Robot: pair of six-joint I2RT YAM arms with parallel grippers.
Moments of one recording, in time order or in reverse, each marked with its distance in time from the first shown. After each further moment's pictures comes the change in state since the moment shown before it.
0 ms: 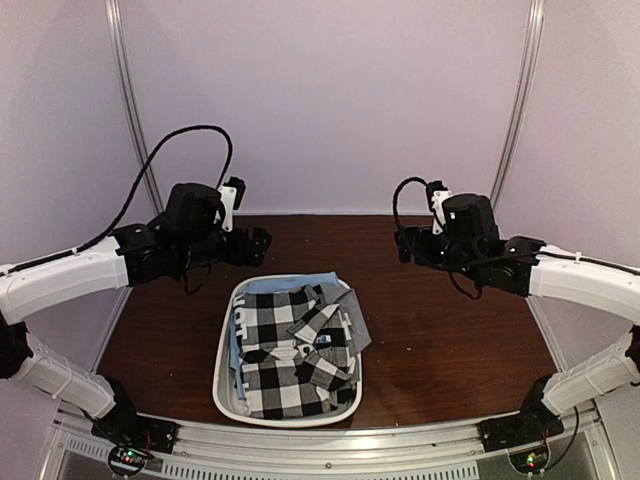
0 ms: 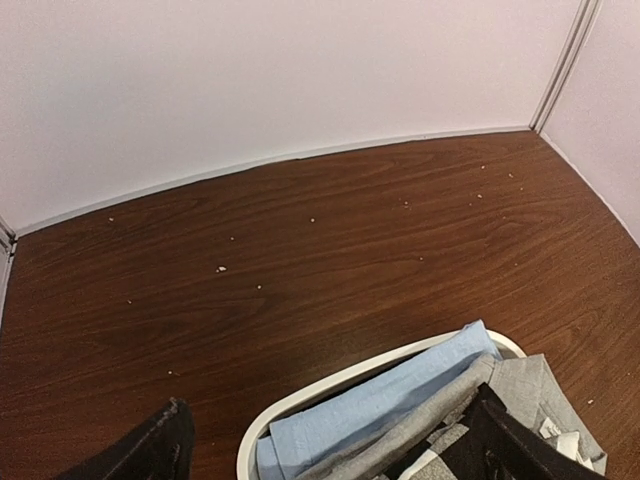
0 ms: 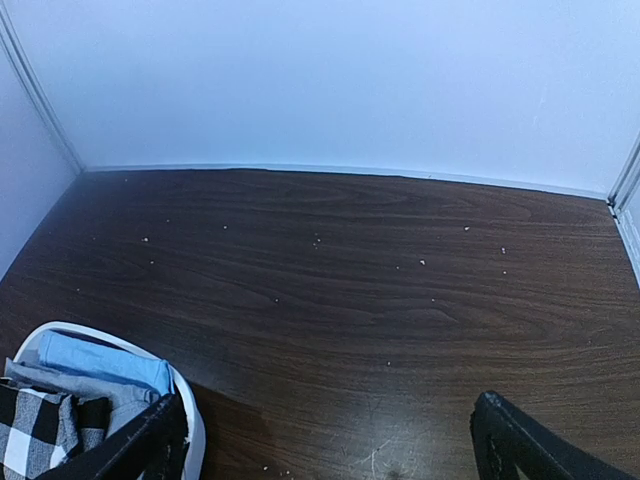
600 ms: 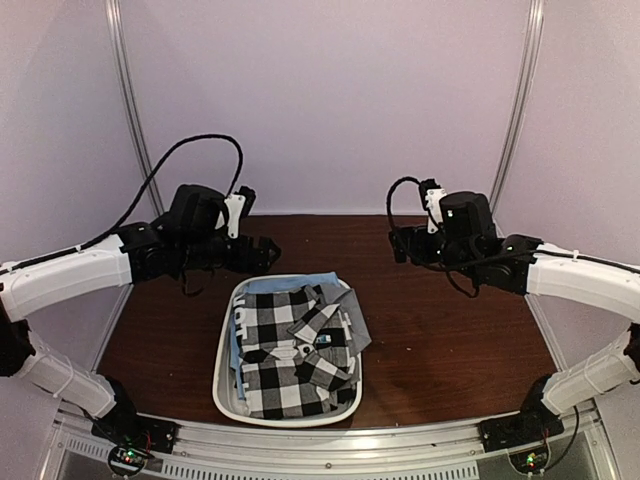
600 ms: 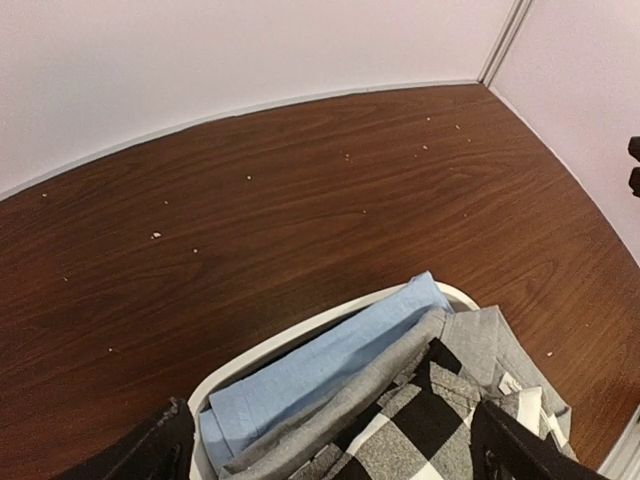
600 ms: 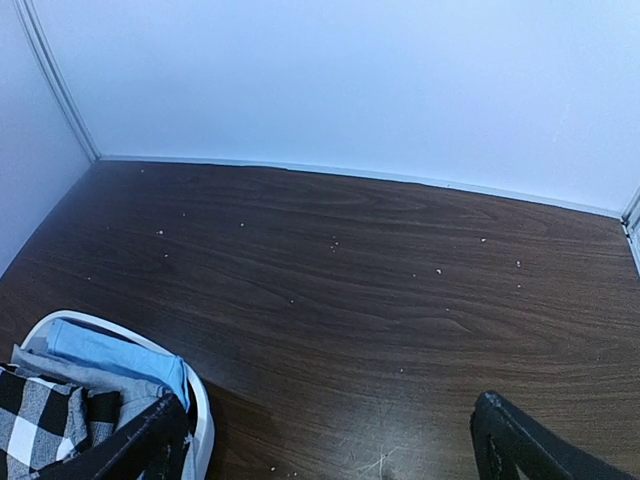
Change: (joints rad) left arm 0.016 0.024 0.012 -0.047 0.182 -0.019; right arm 0.011 0.021 0.021 0.015 -0.029 -0.044
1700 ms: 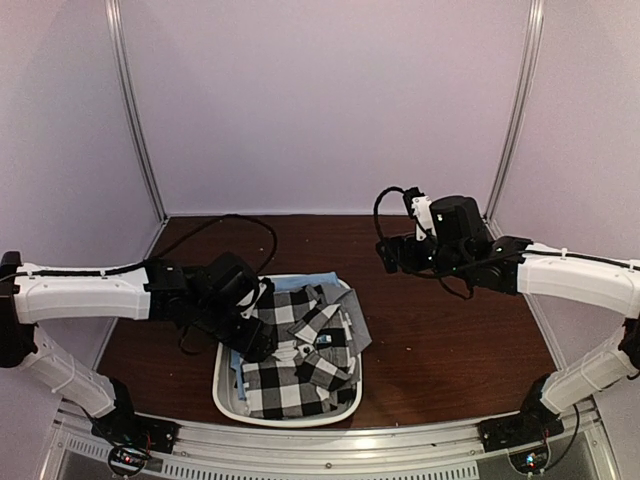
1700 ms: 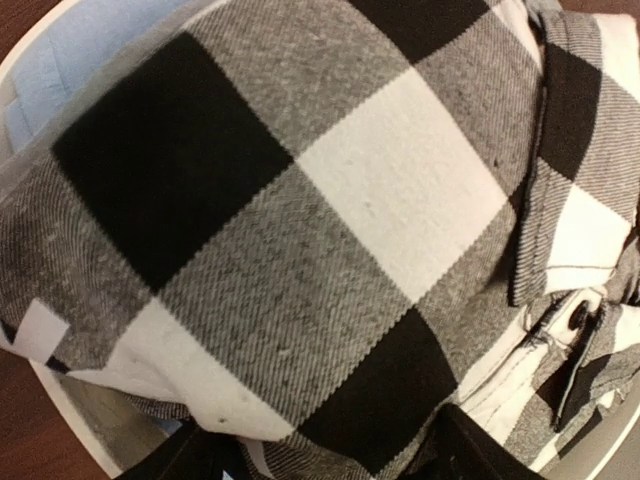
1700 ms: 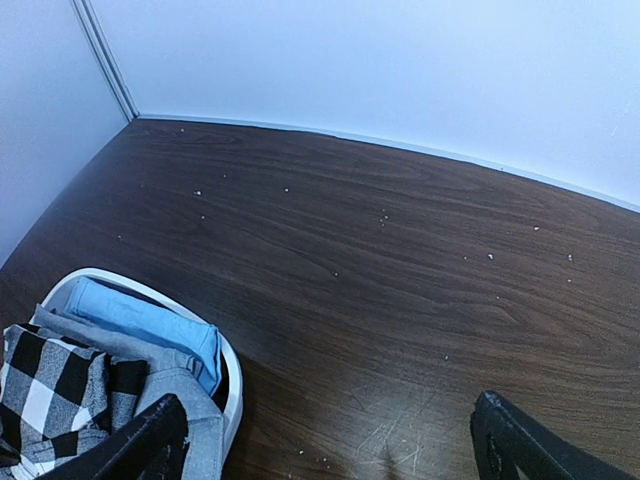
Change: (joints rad) left arm -0.227 0.018 -0.157 -0.324 0.119 -0.204; right arm 0.004 0.053 0.001 0.015 -0.132 -0.027
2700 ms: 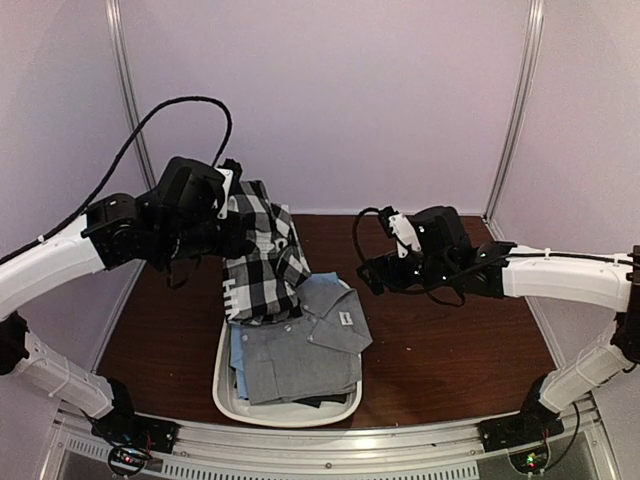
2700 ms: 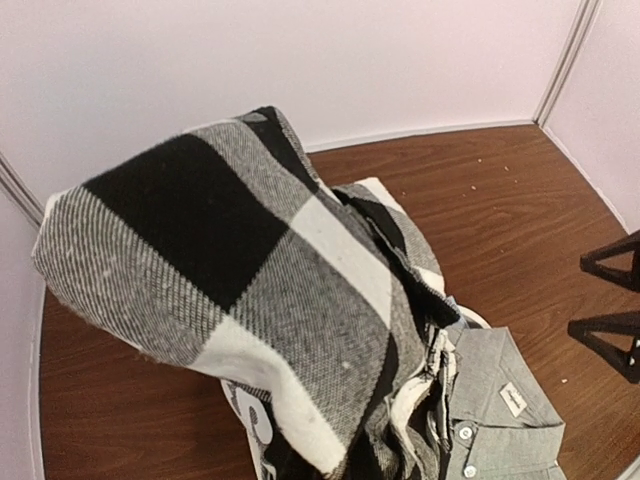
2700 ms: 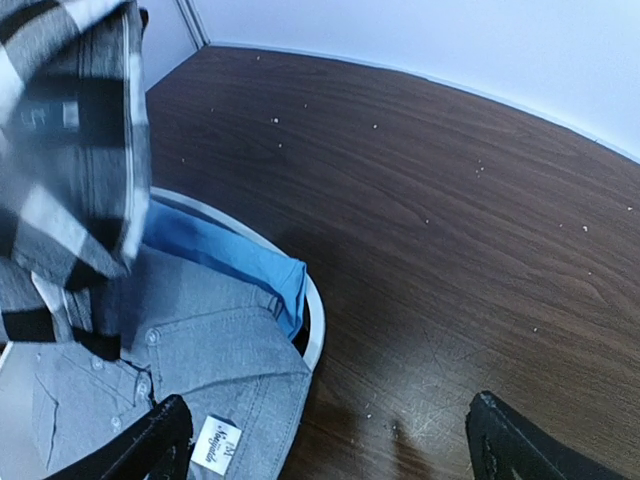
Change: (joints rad) left arm 0.029 -0.056 0.412 -0.036 -0.476 0.093; right arm 0.040 0.068 0.006 -0.014 -0.167 -0.008
